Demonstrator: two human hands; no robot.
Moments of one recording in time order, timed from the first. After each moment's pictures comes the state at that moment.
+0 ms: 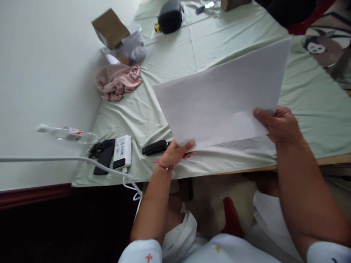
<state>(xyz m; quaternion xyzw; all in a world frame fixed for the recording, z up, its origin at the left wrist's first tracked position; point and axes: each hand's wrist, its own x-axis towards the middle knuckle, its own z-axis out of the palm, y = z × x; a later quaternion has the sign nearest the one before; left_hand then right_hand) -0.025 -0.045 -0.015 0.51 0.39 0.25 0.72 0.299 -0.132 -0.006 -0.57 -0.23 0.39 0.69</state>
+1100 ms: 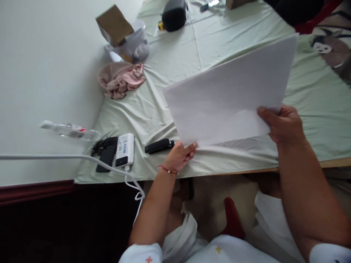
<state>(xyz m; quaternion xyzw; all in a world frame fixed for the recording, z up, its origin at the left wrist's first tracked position) -0.021 -0.057 -0.010 0.42 0.42 0.27 0.76 0.293 -0.124 -0.010 -0.56 -0.23 0.35 0.71</state>
